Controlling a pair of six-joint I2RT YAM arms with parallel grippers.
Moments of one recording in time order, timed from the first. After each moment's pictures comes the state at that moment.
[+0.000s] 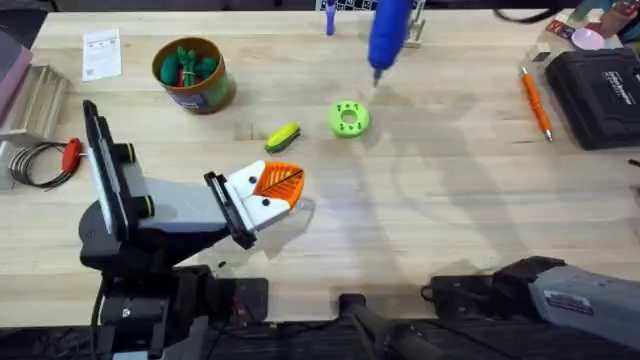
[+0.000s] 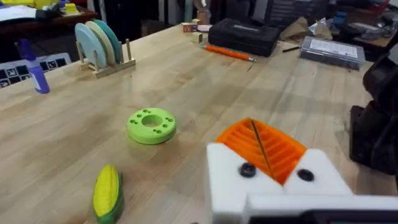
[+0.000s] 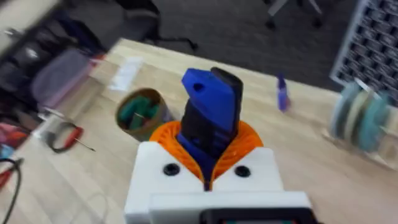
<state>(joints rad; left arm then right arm) 0.06 0.01 0.01 -0.12 1.10 0.02 0.31 1.32 1.35 -0.36 -0.35 0.18</state>
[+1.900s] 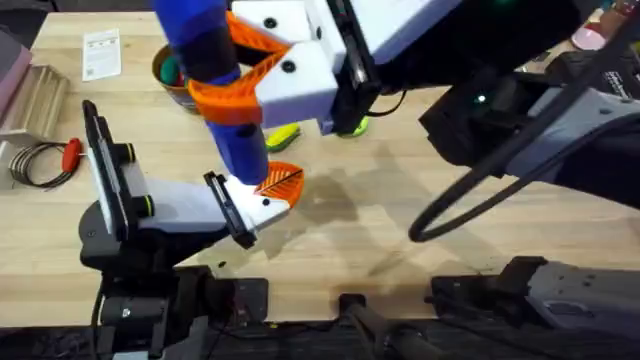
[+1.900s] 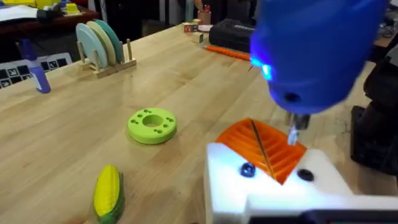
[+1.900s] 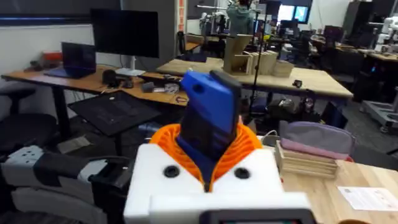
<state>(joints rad) 0.06 0.01 0.01 -0.12 1.09 0.02 0.74 1.41 0.92 0.88 -1.02 0.22</state>
